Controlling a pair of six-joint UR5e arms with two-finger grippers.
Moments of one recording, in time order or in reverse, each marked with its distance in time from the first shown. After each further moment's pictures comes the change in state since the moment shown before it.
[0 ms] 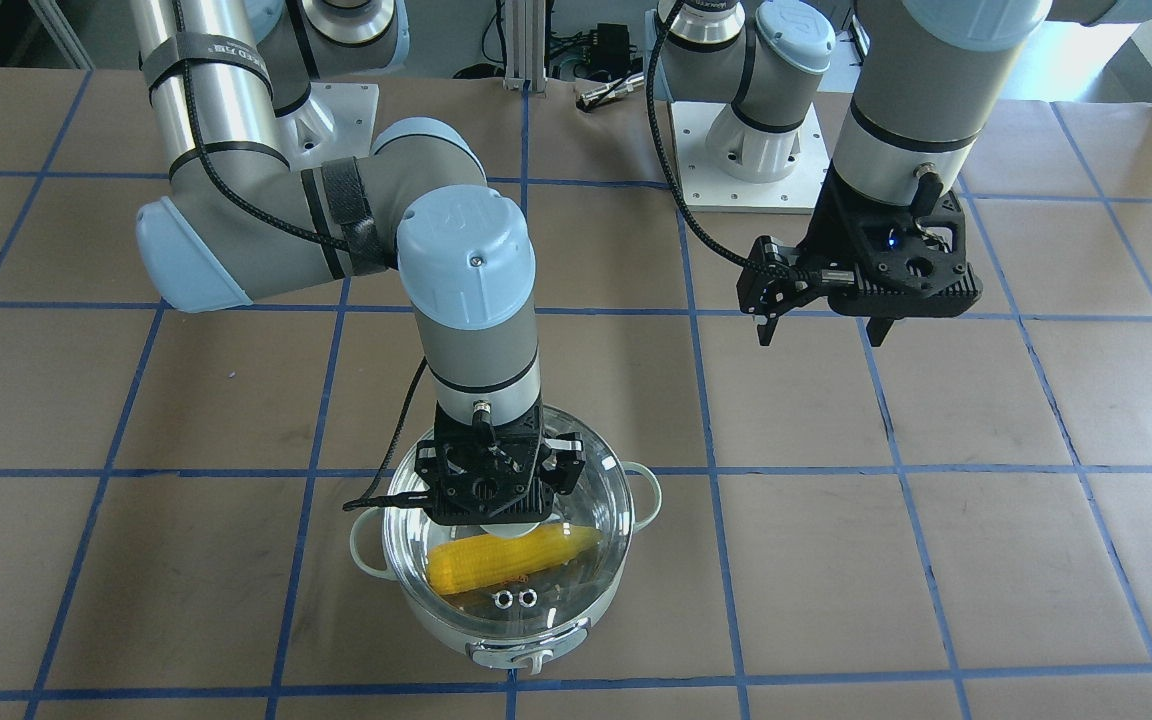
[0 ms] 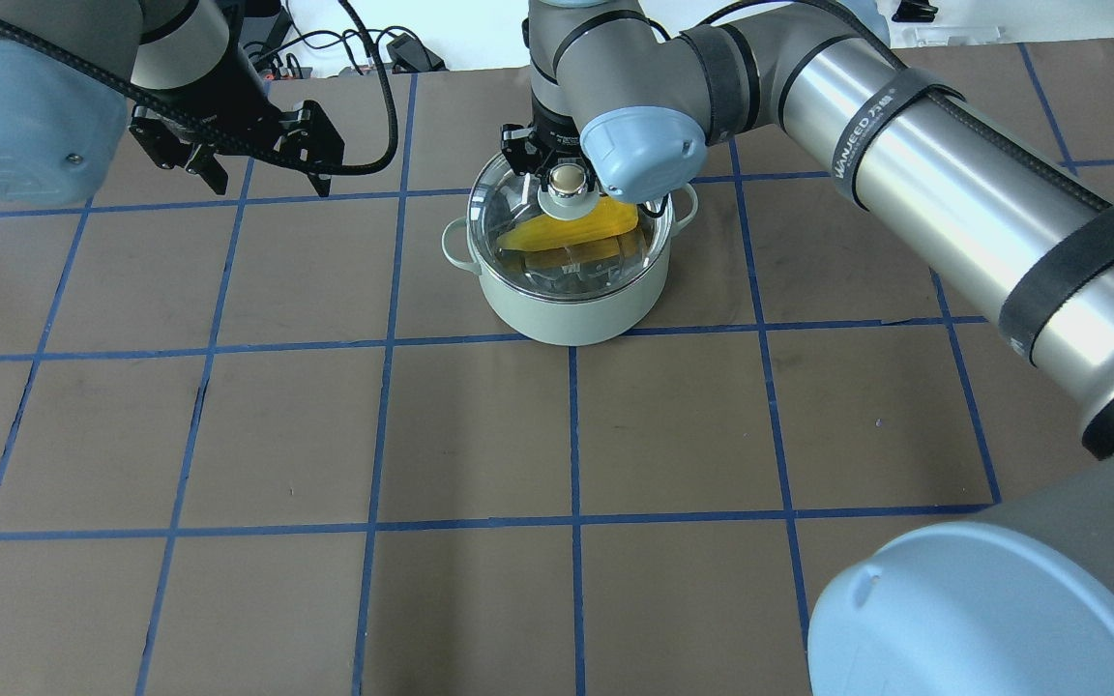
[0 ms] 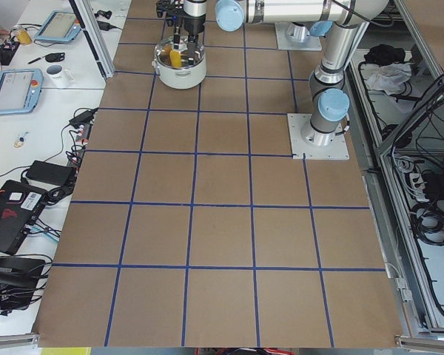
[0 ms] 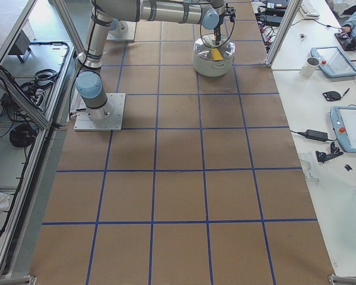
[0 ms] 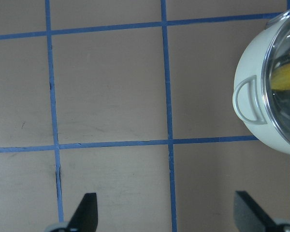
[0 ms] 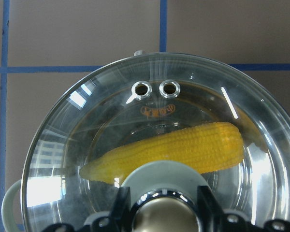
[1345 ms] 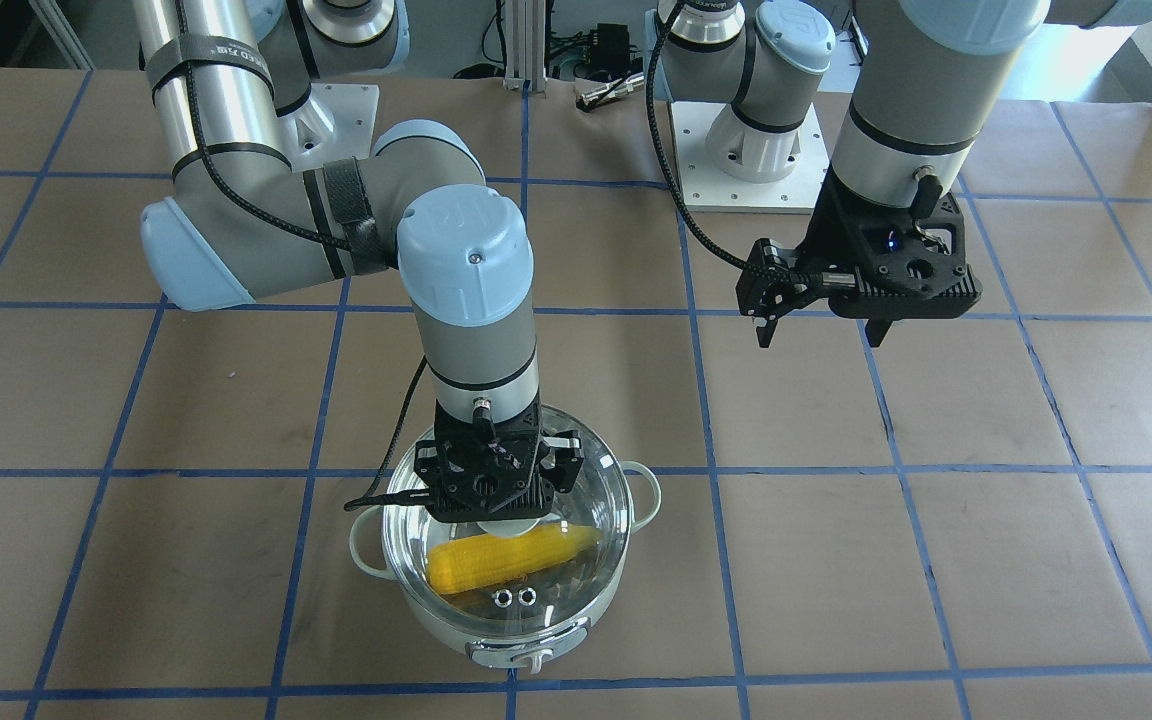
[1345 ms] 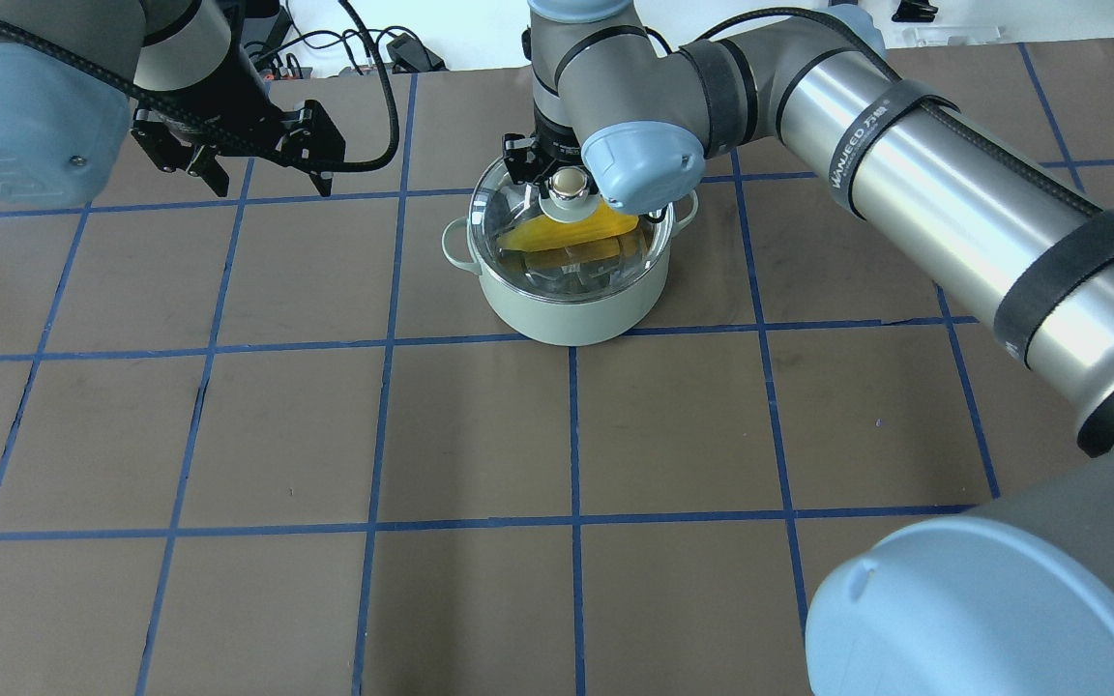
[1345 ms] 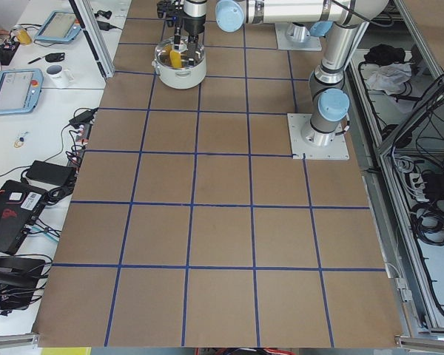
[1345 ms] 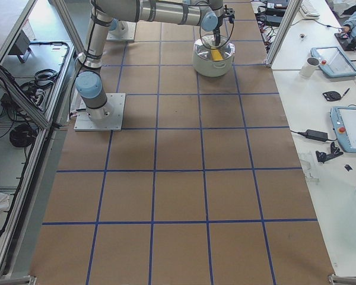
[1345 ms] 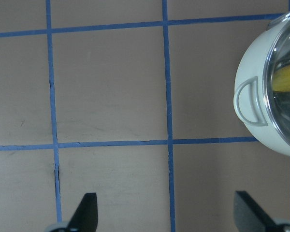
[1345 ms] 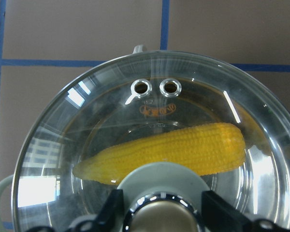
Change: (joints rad) left arm 0.000 -0.001 -0.003 0.004 -0.001 -0.026; right arm -0.001 0.003 0.024 -0.026 -0.004 -0.031
